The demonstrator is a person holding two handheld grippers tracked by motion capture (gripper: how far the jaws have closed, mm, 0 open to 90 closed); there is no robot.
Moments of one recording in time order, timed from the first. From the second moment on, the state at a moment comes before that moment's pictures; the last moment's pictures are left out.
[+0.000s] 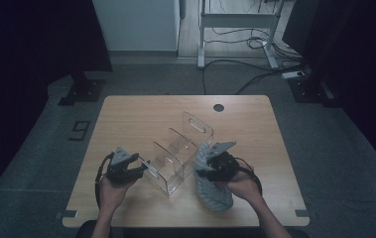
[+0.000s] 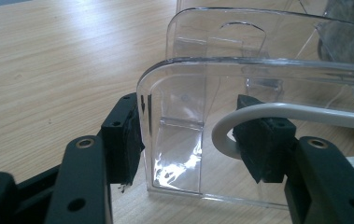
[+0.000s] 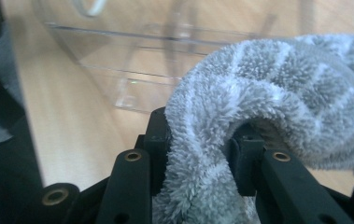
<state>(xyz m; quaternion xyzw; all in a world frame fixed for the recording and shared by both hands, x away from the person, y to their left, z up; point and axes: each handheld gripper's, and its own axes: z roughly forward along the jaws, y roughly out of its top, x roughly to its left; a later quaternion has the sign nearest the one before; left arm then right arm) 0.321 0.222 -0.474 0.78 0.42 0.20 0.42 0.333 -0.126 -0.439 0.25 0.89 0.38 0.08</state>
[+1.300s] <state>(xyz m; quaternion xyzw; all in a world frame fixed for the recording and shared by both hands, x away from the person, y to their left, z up) 0.309 0.212 -0.471 0.81 0.36 0.17 0.43 0.386 -0.202 -0.477 0.37 0.85 0.36 0.10</state>
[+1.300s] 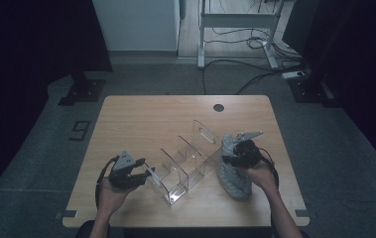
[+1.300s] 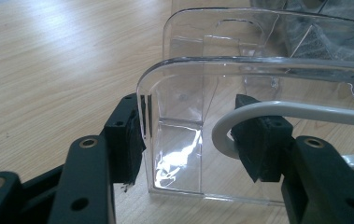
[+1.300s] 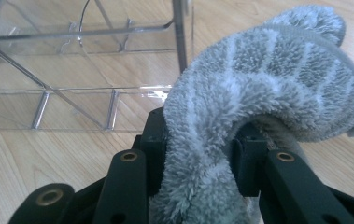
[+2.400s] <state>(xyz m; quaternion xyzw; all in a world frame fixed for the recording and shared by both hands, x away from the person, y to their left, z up) 0.308 0.210 -0.472 0.81 0.36 0.17 0.43 0.402 -0.178 -0.522 0.37 0.88 0.29 0.08</state>
